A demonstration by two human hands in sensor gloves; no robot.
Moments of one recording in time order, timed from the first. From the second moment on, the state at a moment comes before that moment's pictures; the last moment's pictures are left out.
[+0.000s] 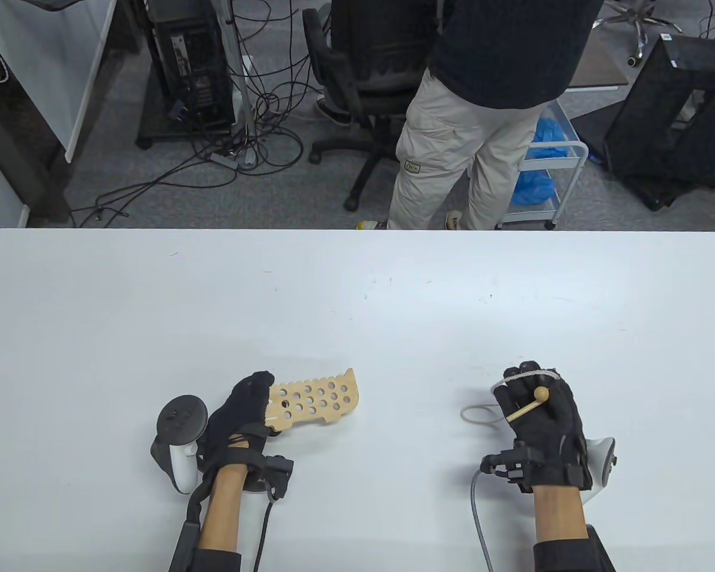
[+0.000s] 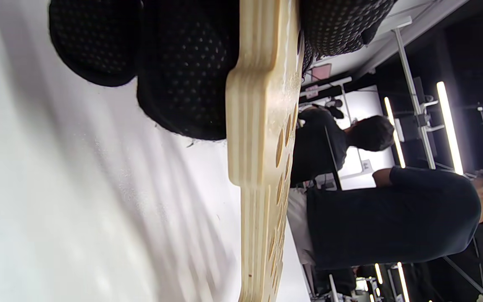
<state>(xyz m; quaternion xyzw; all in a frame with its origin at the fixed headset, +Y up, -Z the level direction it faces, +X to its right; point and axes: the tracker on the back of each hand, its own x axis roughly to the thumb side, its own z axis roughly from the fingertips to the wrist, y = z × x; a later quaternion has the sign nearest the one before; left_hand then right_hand) -0.241 -0.768 -0.283 -0.02 0.14 0.56 0.81 0.253 -0.784 -0.261 -0.10 -0.12 0.33 0.93</state>
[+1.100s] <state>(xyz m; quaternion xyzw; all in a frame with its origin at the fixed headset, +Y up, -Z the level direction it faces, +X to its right) -0.229 -0.752 -0.280 0.01 0.19 0.25 0.95 0.251 -0.781 -0.262 -0.12 -0.10 0.46 0.87</state>
